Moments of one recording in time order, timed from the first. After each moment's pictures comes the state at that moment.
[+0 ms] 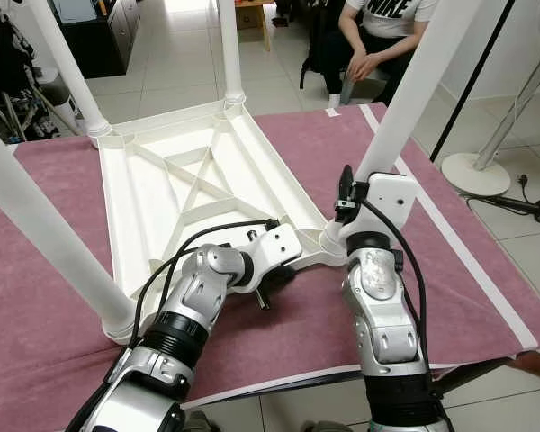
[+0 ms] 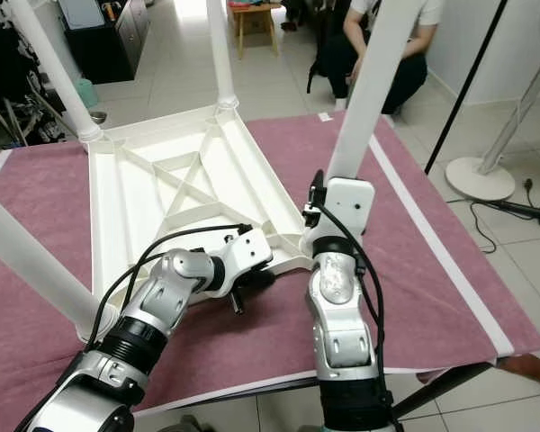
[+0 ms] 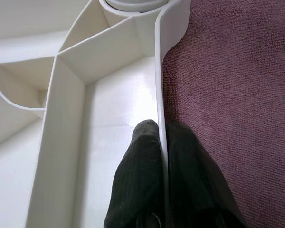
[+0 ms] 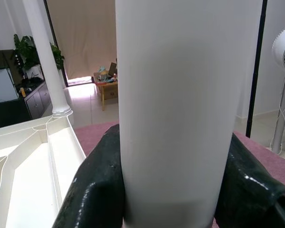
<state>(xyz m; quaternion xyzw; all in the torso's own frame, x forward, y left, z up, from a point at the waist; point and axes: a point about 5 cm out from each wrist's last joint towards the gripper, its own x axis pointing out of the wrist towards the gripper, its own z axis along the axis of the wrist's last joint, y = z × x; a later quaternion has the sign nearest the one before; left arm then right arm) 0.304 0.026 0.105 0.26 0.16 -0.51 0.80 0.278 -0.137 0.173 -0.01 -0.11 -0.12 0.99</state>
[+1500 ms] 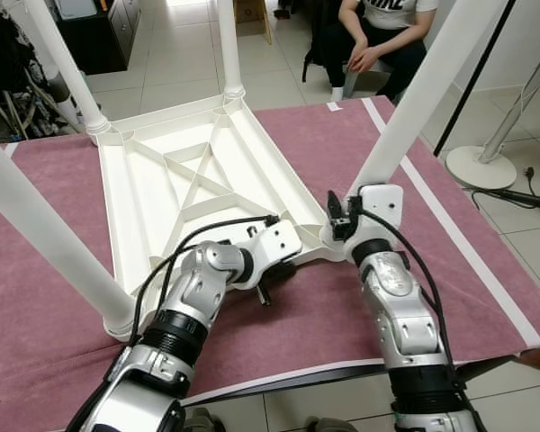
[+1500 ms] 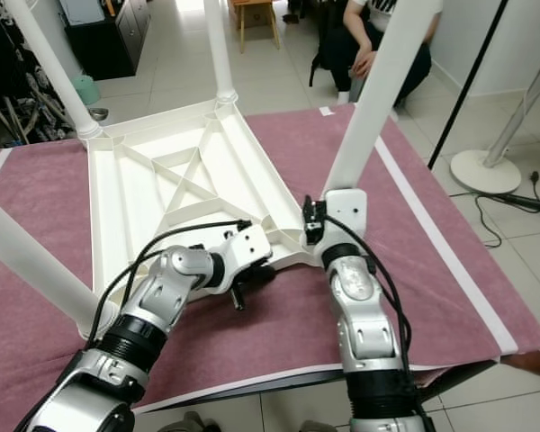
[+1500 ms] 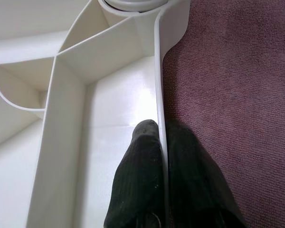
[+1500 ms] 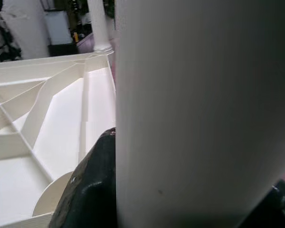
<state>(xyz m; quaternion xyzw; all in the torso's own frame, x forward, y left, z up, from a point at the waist) 0.306 0.026 0.109 0.26 0.15 -0.51 0.81 0.292 -0.153 0.151 -0.06 -0.03 0.05 1.00</state>
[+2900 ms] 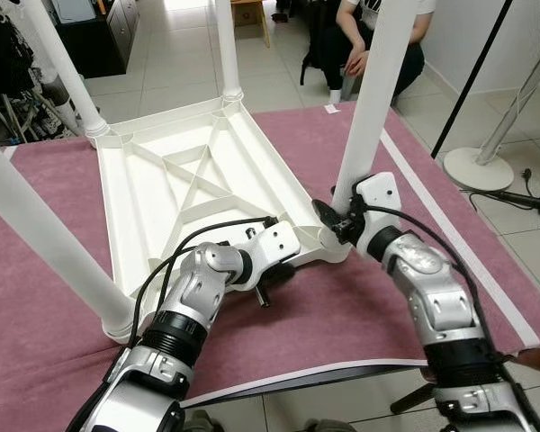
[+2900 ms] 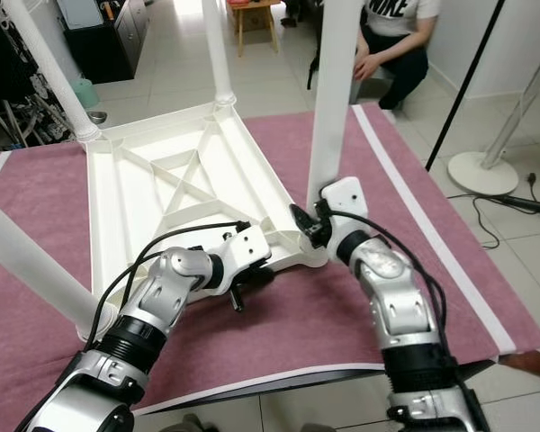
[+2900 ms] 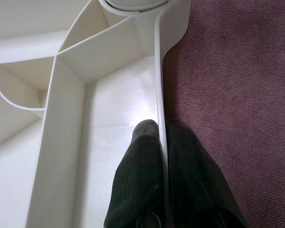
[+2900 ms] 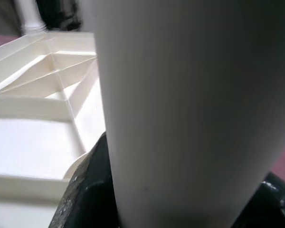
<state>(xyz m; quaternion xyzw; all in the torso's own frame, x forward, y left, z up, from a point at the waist) 0.306 0.030 0.105 0.26 0.16 -0.50 0.81 0.302 -0.154 0.144 -0.08 0.03 0.18 0.98</state>
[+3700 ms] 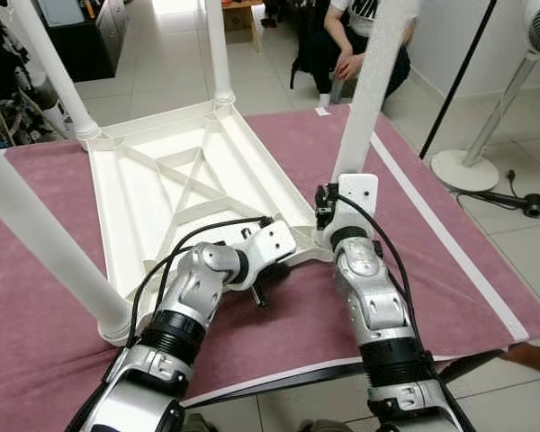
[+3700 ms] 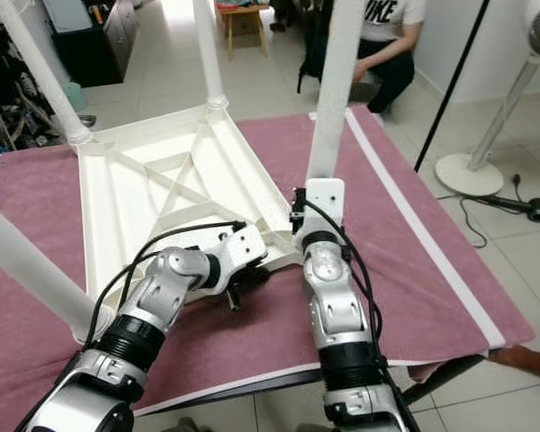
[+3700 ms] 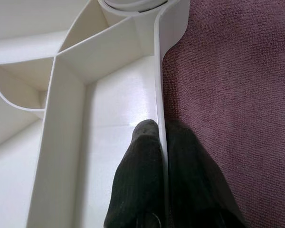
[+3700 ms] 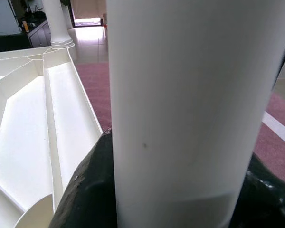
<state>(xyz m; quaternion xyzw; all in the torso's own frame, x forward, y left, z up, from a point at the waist) 0.307 0.031 0.105 0.26 0.17 -0.50 0.81 0.314 -0.131 0.138 -0.05 0.01 -0.06 1.00</state>
